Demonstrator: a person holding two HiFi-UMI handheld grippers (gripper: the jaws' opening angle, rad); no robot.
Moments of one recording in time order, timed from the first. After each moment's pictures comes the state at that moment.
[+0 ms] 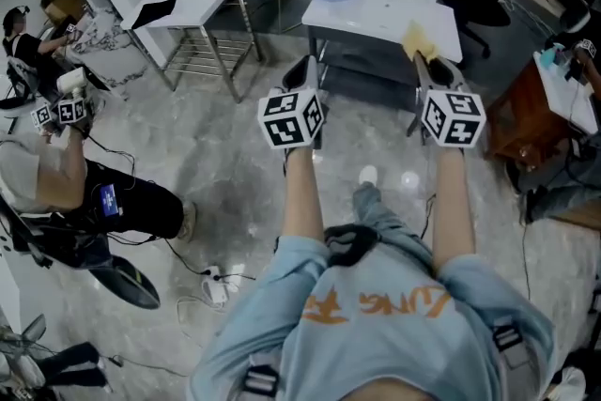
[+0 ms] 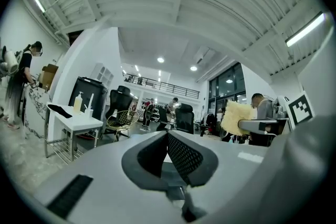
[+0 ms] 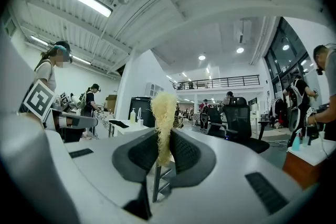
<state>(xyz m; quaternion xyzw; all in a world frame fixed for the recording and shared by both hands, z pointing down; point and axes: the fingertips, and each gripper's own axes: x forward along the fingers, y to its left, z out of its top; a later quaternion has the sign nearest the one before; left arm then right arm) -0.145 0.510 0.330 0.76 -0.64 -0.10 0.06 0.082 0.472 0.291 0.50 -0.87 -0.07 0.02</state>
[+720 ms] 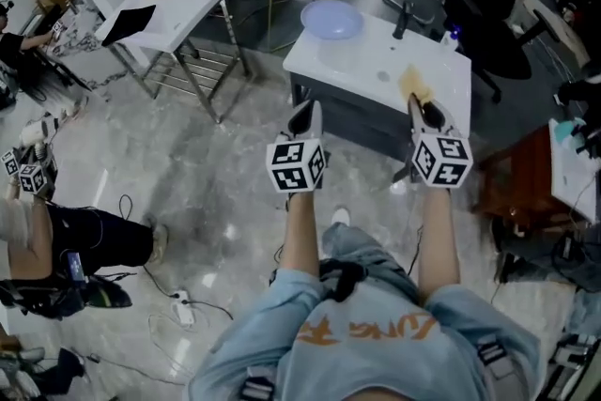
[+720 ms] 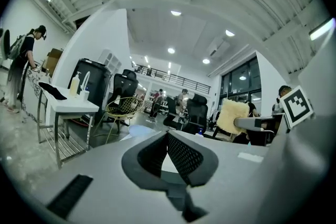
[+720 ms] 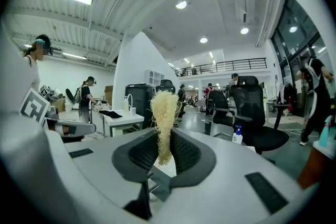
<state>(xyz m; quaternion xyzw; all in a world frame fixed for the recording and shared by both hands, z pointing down) -0.117 0.213 0.384 0.73 -0.67 -0.09 0.12 0.092 0.141 0.336 0.46 -0.89 0.00 0.07</state>
